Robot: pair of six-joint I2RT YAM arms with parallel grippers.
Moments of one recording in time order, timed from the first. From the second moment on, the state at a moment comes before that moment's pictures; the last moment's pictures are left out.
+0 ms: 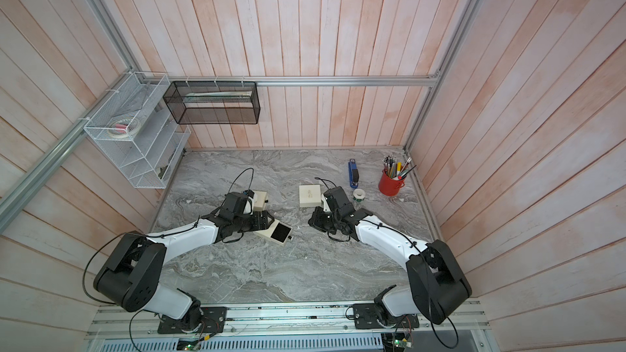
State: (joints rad) left arm -0.45 1.52 0.72 -0.07 0.28 -0.50; right arm 0.57 1.40 0.81 -0.26 -0.35 0.89
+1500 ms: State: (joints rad) left arm -0.56 1.47 0.64 0.10 0.44 -0.54; right arm 0.64 1.74 0.89 -0.03 -0.55 0.97
